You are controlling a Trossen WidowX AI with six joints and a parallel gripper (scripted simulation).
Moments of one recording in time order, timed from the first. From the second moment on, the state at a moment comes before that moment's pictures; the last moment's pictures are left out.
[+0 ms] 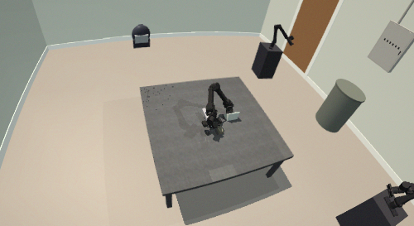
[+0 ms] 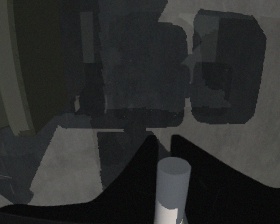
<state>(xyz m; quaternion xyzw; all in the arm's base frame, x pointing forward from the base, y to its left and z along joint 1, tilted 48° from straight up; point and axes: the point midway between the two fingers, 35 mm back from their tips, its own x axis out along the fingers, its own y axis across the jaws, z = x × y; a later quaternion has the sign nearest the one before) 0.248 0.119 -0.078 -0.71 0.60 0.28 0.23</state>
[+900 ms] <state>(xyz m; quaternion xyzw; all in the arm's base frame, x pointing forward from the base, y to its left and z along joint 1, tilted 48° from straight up) 0.244 0.139 -0.104 -0.71 0.60 0.28 0.23</state>
